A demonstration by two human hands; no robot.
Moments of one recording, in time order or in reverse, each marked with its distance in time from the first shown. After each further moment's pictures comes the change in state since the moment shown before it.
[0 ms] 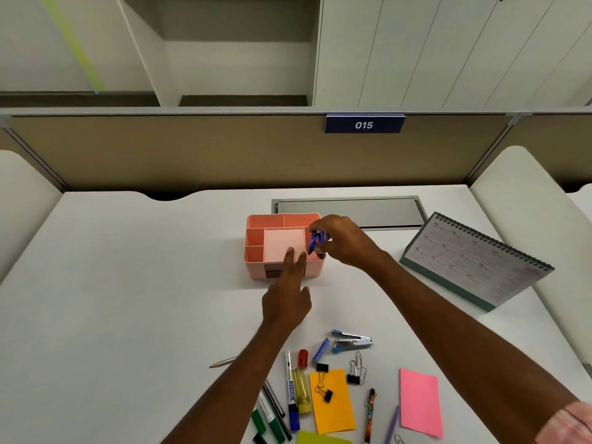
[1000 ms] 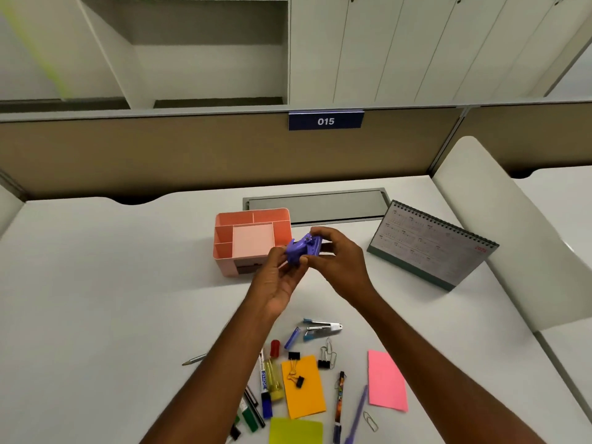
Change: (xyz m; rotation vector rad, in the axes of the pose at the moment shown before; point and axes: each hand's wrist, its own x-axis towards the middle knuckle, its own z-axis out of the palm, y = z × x) left_hand -0.001 0.082 -0.041 -1.867 -0.168 -0.727; right_hand -0.111 0.014 0.015 0.689 0.438 0.135
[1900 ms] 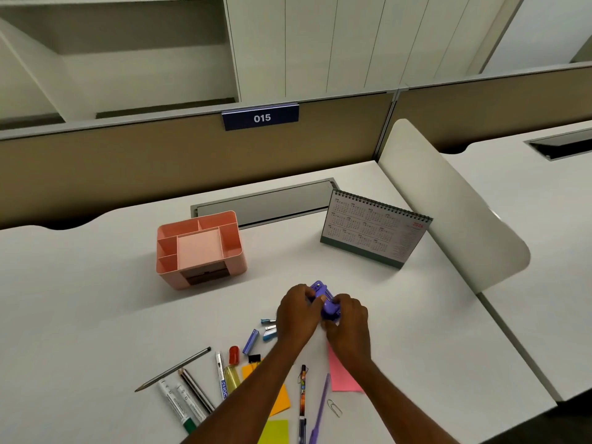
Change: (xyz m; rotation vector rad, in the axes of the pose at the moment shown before) left_hand 0.023 -0.164 0.004 1.572 0.023 0.448; right_hand -0.126 0.156 -0.034 -0.358 0.234 0.379
